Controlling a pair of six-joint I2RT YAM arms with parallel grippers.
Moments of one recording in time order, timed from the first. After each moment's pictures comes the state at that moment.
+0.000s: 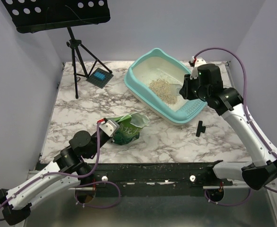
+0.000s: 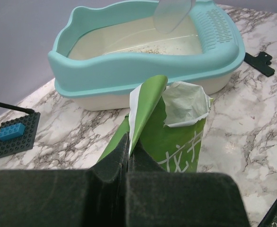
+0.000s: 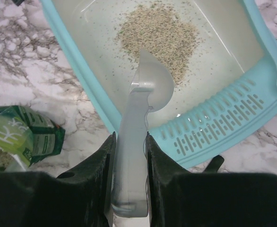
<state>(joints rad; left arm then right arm) -0.93 0.41 0.48 -0.08 -0.20 0.22 0.44 1.27 1.42 -0.75 0.09 0.17</state>
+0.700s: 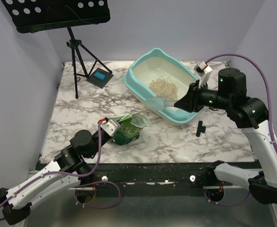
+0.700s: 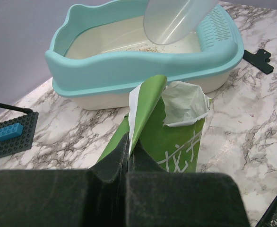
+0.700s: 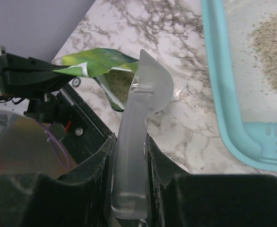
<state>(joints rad) -0.93 0.44 0.50 -0.09 -0.19 0.22 0.48 1.09 1.54 -0.92 -0.43 0.20</state>
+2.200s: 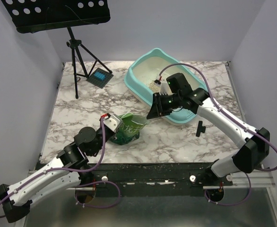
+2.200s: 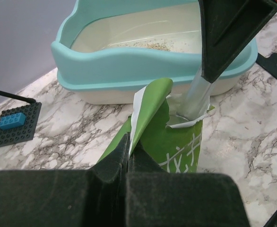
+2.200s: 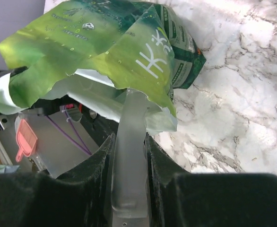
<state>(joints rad) -0.93 0.51 0.53 -0.07 -0.24 0.18 0.65 1.46 1.34 -0.70 -0.51 0.42</state>
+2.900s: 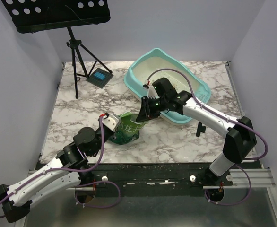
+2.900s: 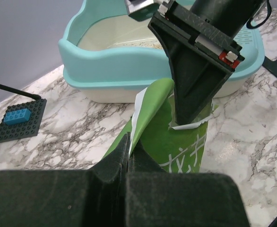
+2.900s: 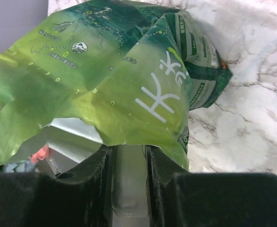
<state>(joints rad) -0.94 0.51 0.53 -0.08 -0.30 0.17 0.73 1.63 1.37 -0.58 -0.48 0.52</state>
